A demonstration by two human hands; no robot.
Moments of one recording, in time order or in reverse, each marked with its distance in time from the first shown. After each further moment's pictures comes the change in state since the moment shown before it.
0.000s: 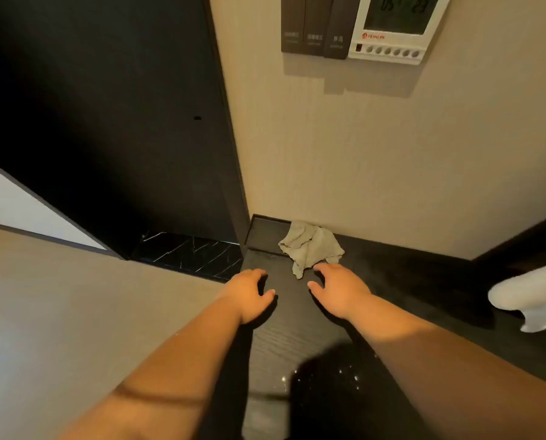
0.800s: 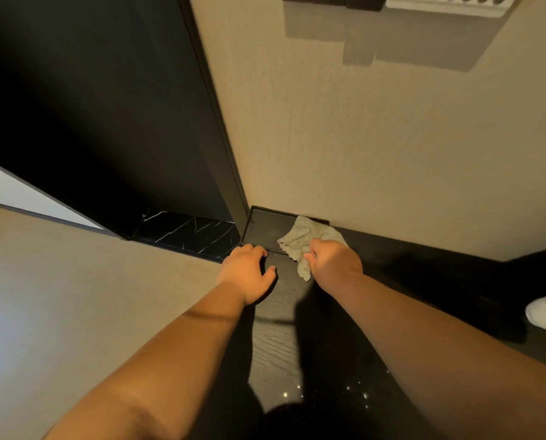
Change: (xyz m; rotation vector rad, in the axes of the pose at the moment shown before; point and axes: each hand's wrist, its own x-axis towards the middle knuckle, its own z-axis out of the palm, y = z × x) left_hand 0.069 -0.004 -0.009 0.154 0.123 0.002; right_hand 0.090 -0.006 0.002 -0.039 0.072 0.031
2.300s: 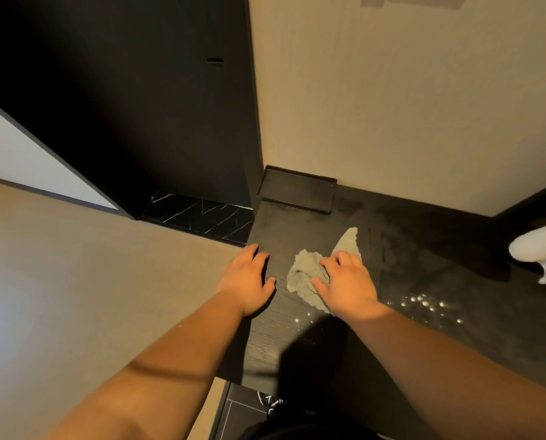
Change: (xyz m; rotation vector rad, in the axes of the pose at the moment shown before) left_hand -0.145 -0.027 0.055 -0.016 0.007 0.037; right_hand -0.157 0.009 0.084 -0.087 0.109 -0.078
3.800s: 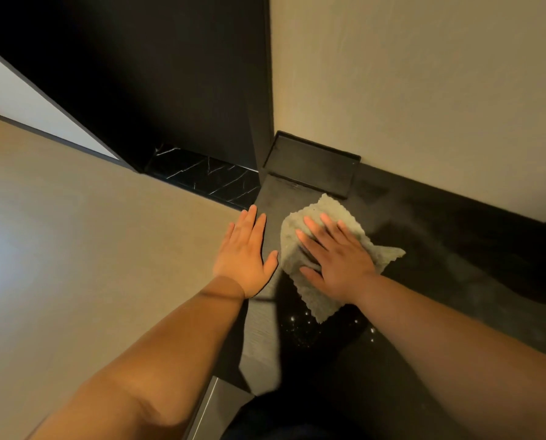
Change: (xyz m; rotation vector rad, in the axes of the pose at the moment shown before) left_hand 0.036 -0.014 0.039 0.059 0.152 -0.041; right_hand 0.065 0.017 0.011 -0.258 -0.135 -0.470
